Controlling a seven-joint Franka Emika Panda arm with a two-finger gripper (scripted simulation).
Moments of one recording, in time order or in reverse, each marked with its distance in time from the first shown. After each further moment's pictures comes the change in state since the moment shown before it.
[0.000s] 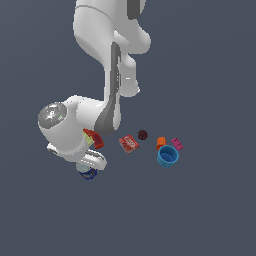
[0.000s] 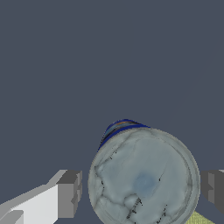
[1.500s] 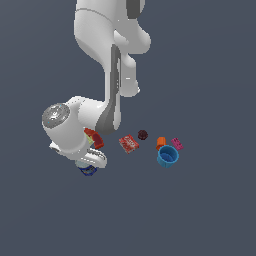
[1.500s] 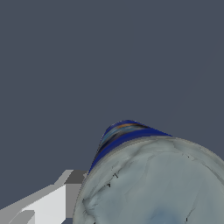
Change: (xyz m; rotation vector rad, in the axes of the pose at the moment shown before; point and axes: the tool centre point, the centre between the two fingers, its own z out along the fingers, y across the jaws) arm -0.011 0.004 0.011 0.000 -0.007 0.000
